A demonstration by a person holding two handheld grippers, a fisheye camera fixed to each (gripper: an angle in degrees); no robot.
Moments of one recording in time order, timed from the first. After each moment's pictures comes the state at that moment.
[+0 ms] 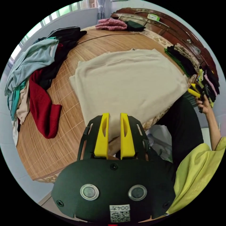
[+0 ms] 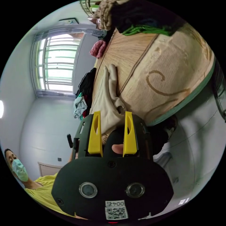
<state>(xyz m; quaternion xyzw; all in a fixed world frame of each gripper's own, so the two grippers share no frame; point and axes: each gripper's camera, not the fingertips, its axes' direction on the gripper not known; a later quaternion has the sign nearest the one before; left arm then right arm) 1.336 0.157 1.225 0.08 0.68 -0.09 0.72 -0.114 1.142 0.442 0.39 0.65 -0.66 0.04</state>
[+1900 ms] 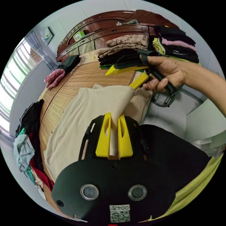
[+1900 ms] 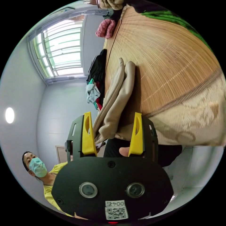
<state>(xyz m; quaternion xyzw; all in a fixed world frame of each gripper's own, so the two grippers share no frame) 1.357 0.099 0.865 0.35 0.59 0.02 0.73 -0.265 1.186 0.626 0.31 0.75 -0.57 0.15</state>
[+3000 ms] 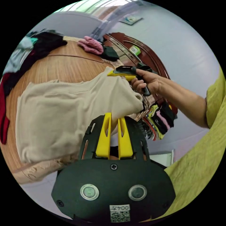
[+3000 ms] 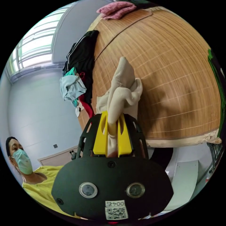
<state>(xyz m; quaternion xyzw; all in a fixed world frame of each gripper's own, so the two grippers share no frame) 1.431 0.174 1.248 0.12 0.85 -0.23 0.46 -0.376 0.750 0.722 0.45 0.79 -0.41 0.05</state>
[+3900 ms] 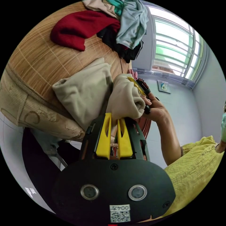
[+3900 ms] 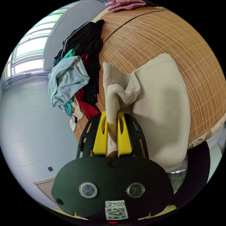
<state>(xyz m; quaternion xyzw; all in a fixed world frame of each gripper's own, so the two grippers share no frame) 1.631 0.364 1.544 -0.09 0.85 -0.49 0.15 -0.434 0.347 0.519 0.52 0.72 -0.46 0.00</state>
